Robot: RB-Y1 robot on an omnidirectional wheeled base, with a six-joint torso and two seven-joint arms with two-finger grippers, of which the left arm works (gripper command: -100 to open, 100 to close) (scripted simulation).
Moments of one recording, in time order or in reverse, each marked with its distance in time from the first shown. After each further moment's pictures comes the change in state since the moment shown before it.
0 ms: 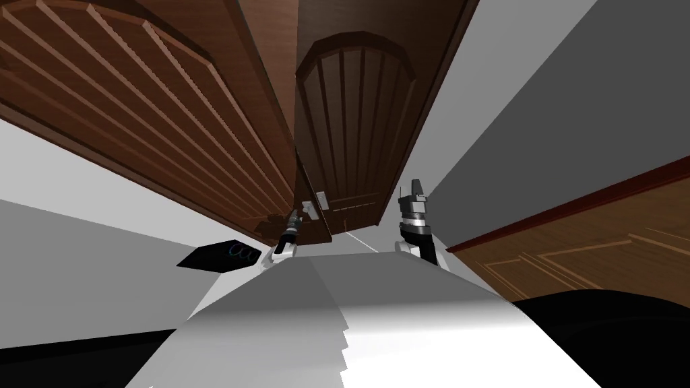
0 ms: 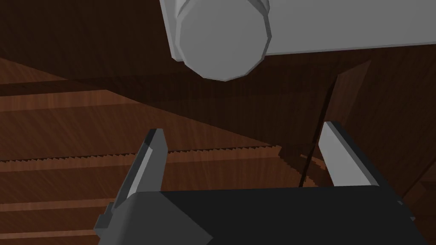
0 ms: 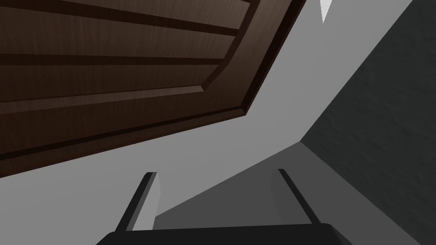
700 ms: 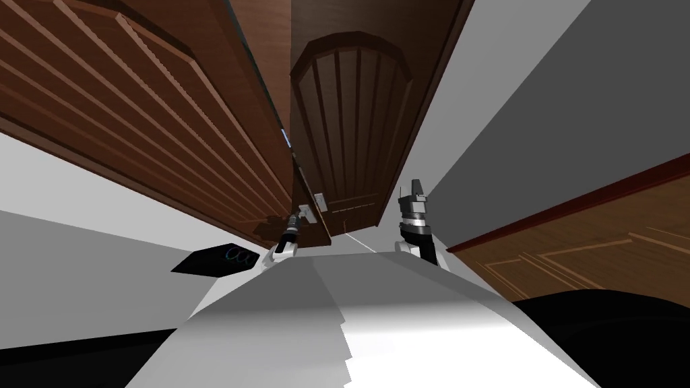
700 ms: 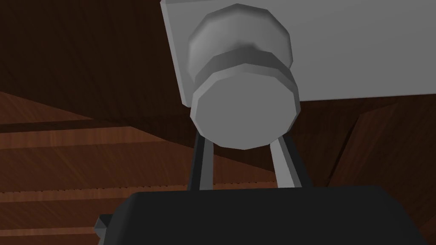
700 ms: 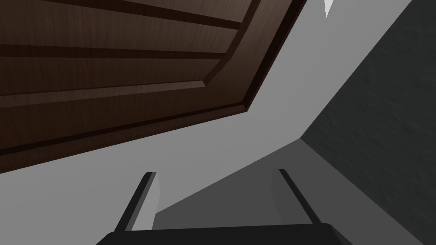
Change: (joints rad) arm -0.010 -0.003 -0.002 0.003 -0.001 -0.004 -0.001
